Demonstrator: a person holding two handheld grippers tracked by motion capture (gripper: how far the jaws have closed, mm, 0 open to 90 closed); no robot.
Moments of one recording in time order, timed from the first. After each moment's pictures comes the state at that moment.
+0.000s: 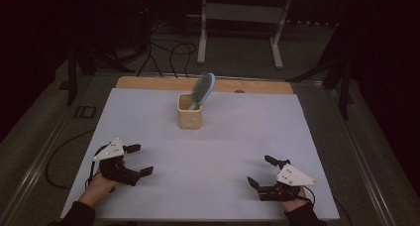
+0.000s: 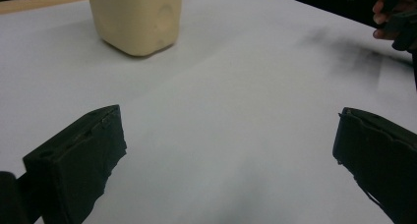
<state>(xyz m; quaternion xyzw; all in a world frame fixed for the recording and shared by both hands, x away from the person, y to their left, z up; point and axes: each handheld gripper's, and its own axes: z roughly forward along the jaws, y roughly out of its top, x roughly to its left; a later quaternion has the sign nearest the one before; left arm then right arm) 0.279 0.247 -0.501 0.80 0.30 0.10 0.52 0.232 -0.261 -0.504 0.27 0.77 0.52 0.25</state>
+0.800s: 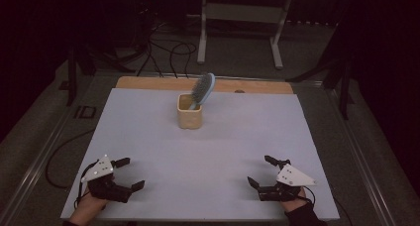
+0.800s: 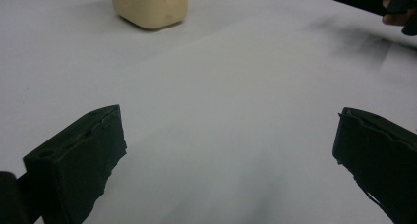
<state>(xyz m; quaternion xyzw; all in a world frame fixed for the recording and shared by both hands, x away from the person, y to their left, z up) 0.236 0.263 -0.512 0.79 0.32 0.13 0.50 0.231 -0.262 -0.503 0.27 0.77 0.52 0.25</state>
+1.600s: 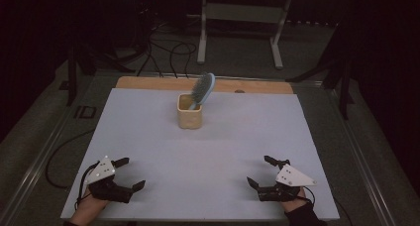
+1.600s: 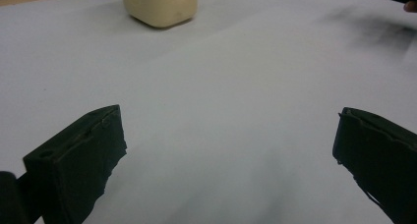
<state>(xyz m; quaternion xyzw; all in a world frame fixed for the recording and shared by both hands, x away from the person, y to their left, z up) 0.234 0.261 -0.512 0.79 0.32 0.15 0.50 0.231 -0.261 -0.504 0.26 0.77 0.52 0.25</state>
